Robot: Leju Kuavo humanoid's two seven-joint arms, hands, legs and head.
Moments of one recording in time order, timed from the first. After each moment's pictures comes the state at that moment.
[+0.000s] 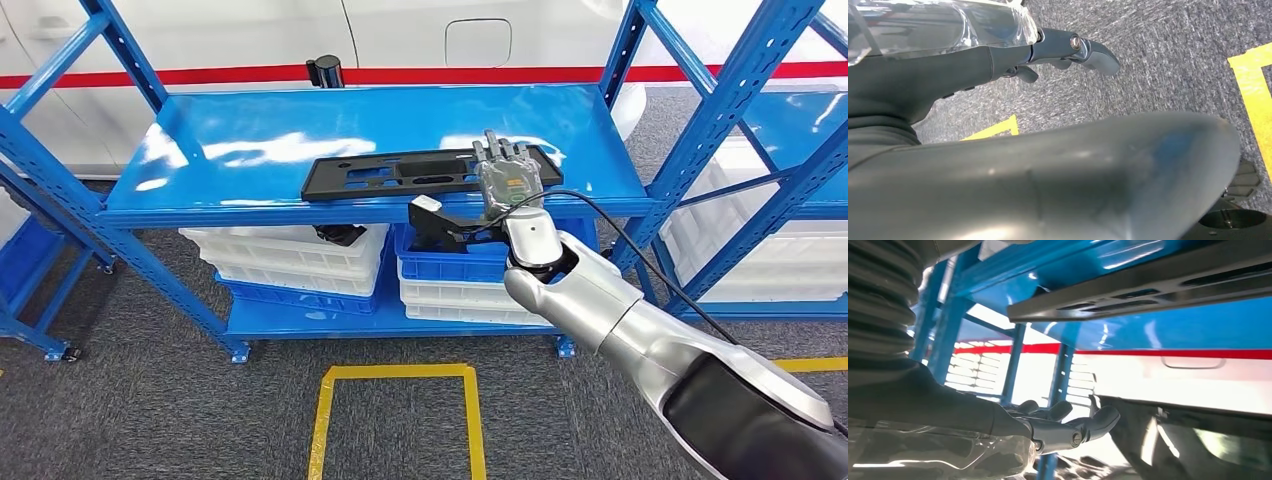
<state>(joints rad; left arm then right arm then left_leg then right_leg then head) -0.12 -0.01 -1.19 -0.24 0.85 0.44 0.09 -0.99 -0.18 1.03 -1.05 0.72 -0.05 0.59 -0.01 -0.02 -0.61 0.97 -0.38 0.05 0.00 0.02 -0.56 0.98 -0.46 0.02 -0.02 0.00</state>
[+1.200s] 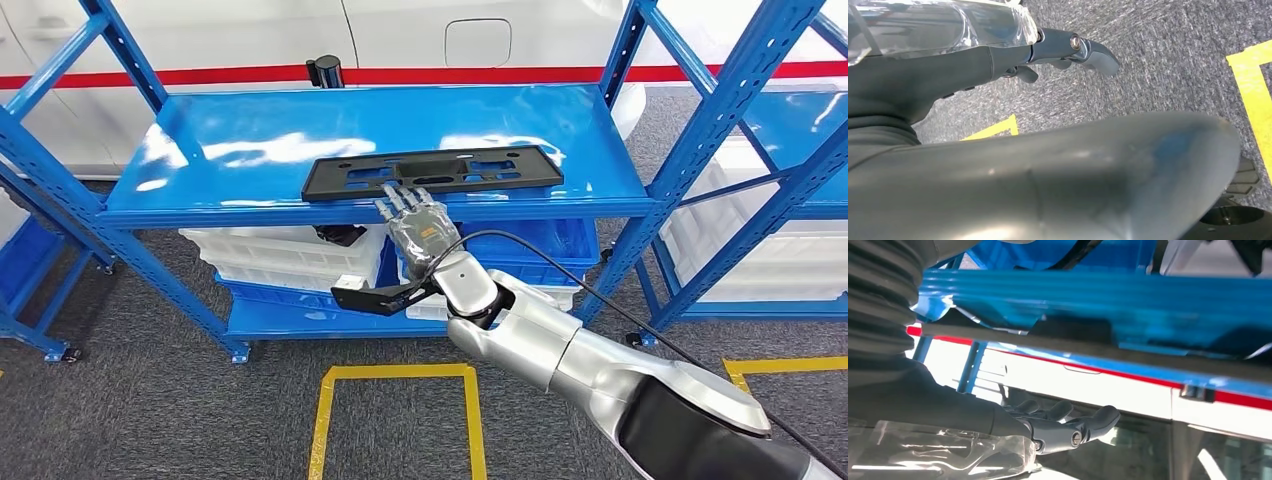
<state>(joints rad) -0.12 -0.01 -1.19 -0.24 0.85 0.43 0.09 -0.94 -0.04 1.14 -1.04 0.76 -0.04 0.45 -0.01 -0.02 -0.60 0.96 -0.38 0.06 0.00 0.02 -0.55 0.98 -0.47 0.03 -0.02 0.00</state>
